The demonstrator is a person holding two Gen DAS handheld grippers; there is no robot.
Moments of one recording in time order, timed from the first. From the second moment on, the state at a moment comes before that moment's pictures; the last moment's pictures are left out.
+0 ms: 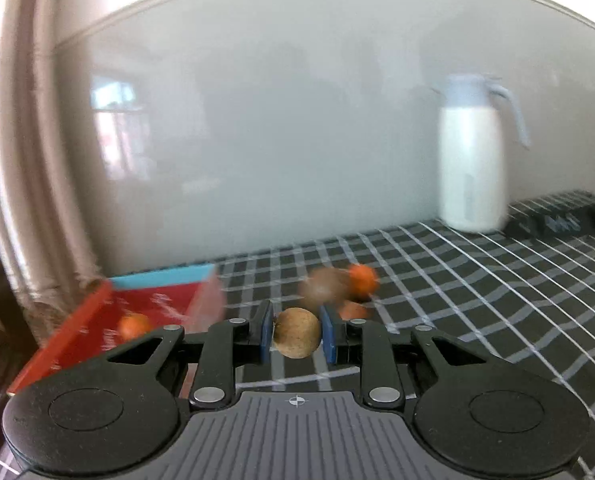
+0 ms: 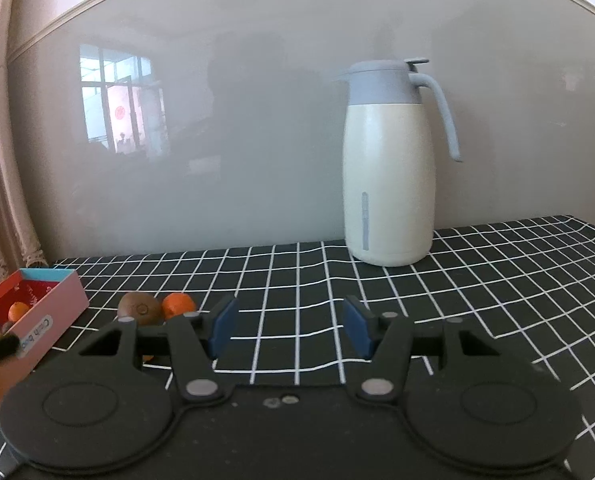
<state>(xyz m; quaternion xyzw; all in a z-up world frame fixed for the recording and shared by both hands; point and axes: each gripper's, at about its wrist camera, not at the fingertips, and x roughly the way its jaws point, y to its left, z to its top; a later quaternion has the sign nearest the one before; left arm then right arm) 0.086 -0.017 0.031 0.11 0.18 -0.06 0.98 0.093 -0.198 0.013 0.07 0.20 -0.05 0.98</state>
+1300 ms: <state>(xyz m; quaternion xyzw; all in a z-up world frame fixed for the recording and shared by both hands) 0.123 0.127 0.019 0.04 0.17 0.11 0.98 0.119 -0.104 -0.009 -0.01 0.22 0.01 0.98</state>
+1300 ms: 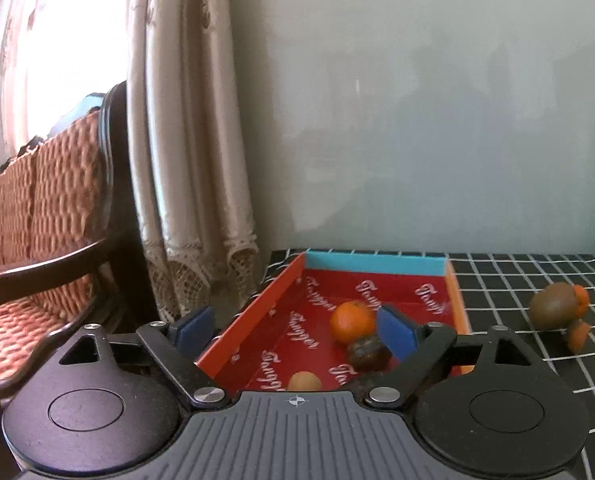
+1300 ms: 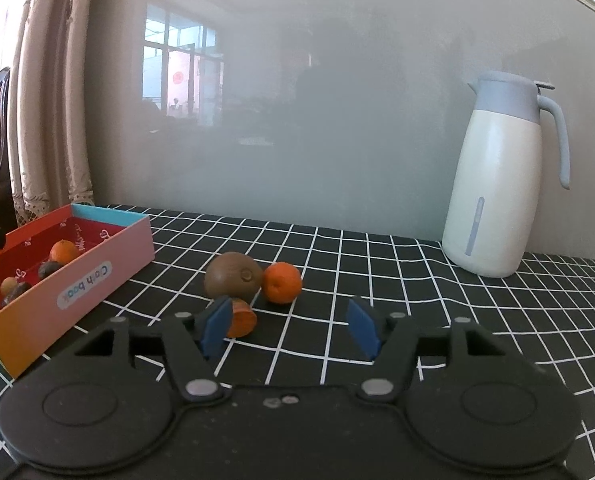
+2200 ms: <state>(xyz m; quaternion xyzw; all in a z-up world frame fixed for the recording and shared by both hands) 0.116 0.116 0.020 0.06 0.17 0.08 0.98 0.133 -0.079 -0.011 -0.03 0.22 0.04 0.97</state>
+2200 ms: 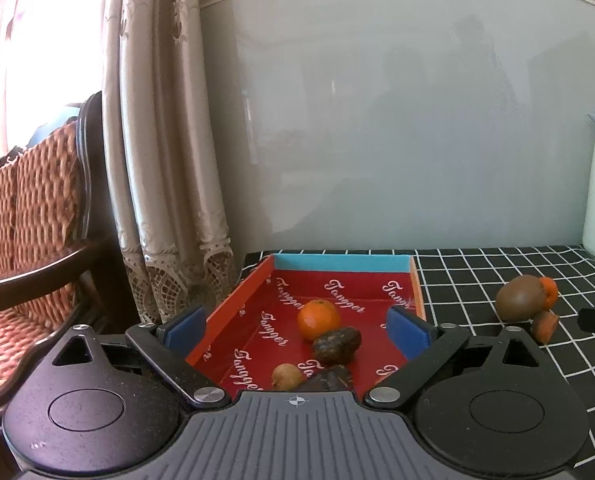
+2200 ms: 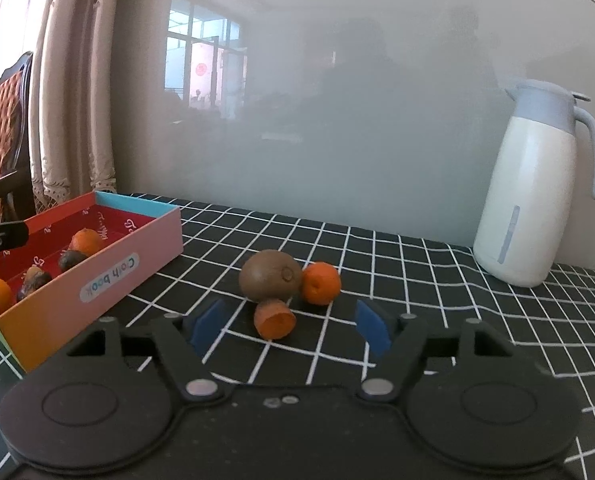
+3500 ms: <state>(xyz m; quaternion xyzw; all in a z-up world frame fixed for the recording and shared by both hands) 0.128 0.145 0.010 0.03 0.19 0.09 0.98 0.224 -0.012 -0.045 -0.12 0.26 0.03 0.96</state>
